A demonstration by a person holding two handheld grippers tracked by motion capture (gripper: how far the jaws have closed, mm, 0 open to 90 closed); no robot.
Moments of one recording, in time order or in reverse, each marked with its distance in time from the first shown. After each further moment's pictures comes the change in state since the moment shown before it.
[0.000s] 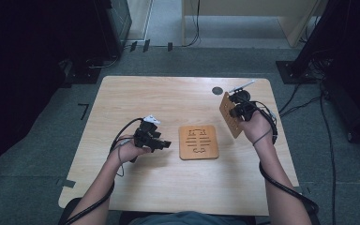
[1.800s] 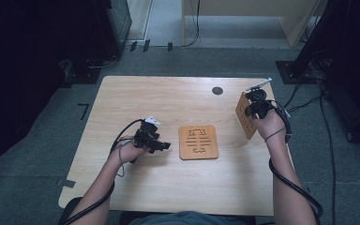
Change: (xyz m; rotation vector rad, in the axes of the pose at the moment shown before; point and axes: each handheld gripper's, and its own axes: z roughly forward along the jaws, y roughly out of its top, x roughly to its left) left arm 0.003 -0.004 0.007 0.031 0.014 -0.012; right arm -0.051 -0.008 0.007 0.066 -0.051 0.122
